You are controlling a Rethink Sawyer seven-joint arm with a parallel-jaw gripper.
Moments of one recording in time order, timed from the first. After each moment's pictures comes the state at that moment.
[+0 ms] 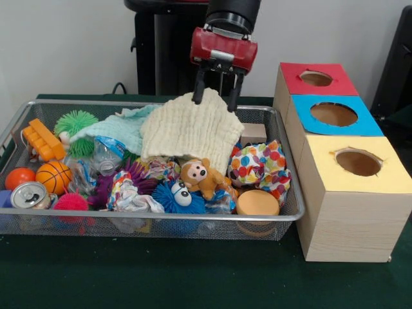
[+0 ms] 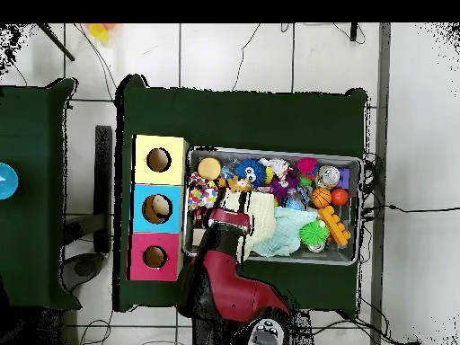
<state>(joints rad) 0.01 -0.58 -0.29 2.08 -0.04 -0.84 1.82</state>
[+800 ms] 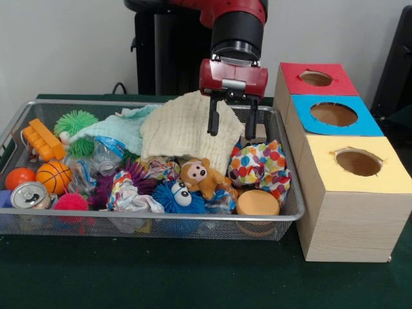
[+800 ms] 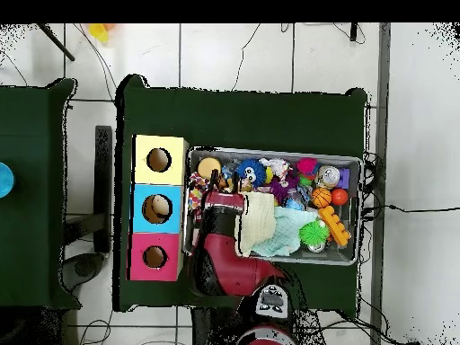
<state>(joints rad) -0.06 -0.47 -0.21 1.96 -0.10 -0.96 1.83</state>
